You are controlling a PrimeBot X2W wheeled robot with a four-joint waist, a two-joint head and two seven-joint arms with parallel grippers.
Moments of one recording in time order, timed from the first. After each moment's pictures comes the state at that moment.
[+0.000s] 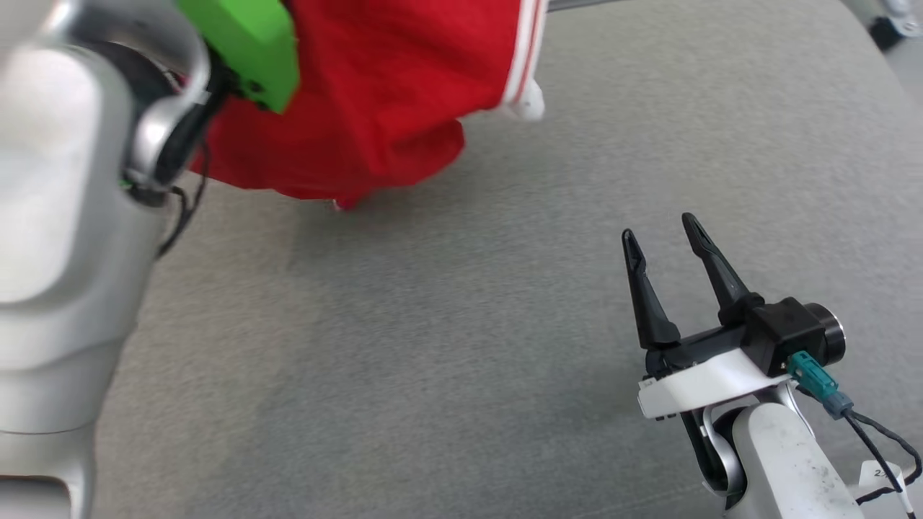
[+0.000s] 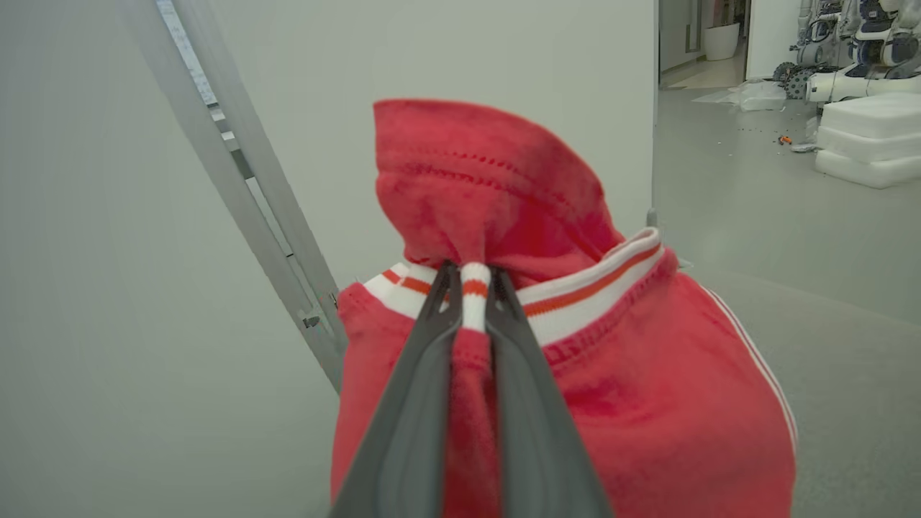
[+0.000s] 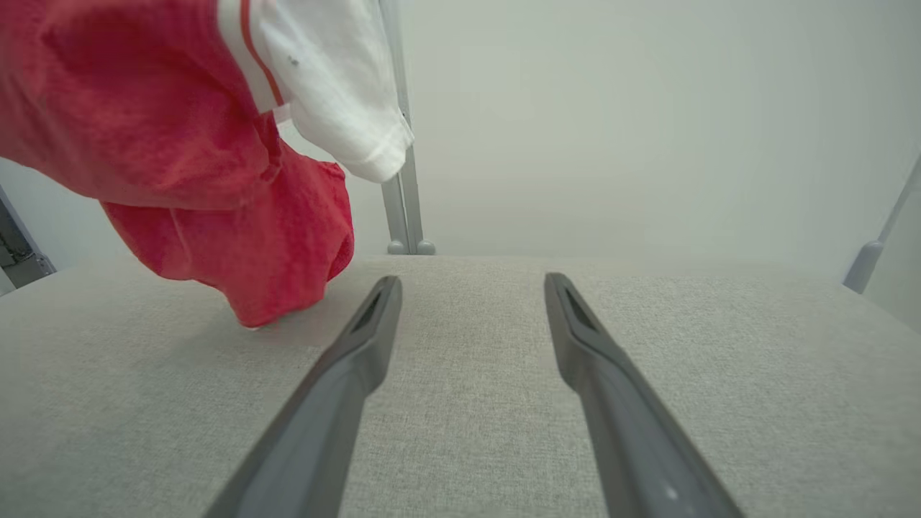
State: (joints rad) left arm -1.08 0.35 -0.50 0.15 -0.54 -0.11 0.36; right arm -0.19 -0.05 0.16 0.09 0.10 0.13 -0.26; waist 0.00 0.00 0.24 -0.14
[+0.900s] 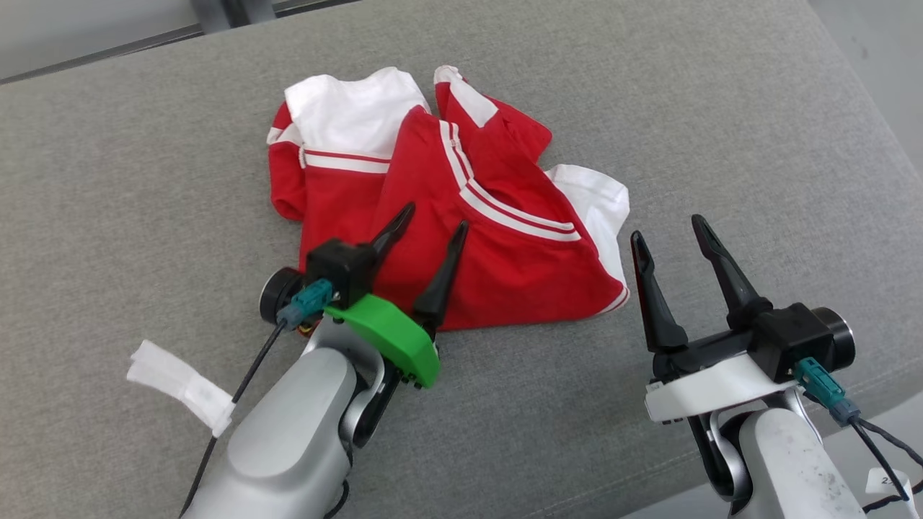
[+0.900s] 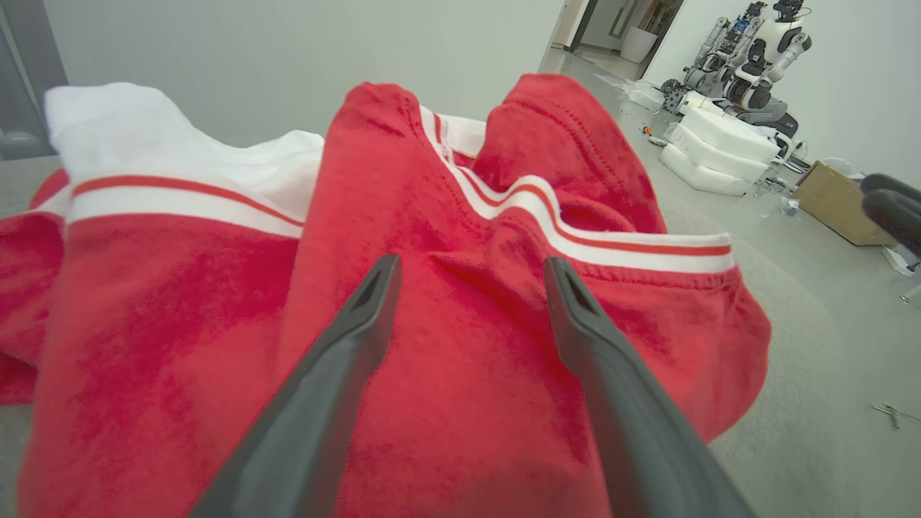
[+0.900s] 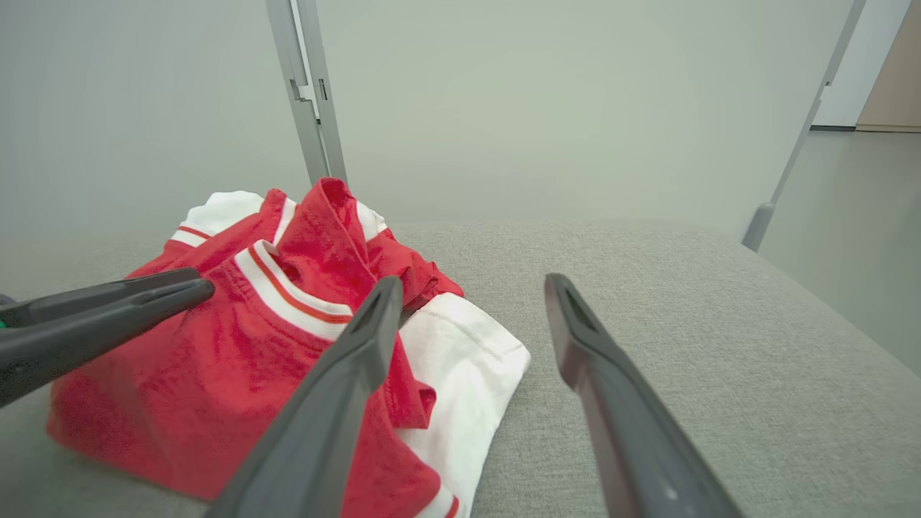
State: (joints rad) left arm -0.61 0.11 -0.70 0.55 -0.60 -0.08 -0.24; right arm -0.18 -0.05 0.14 0.07 0.09 0.13 -0.26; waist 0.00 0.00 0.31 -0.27
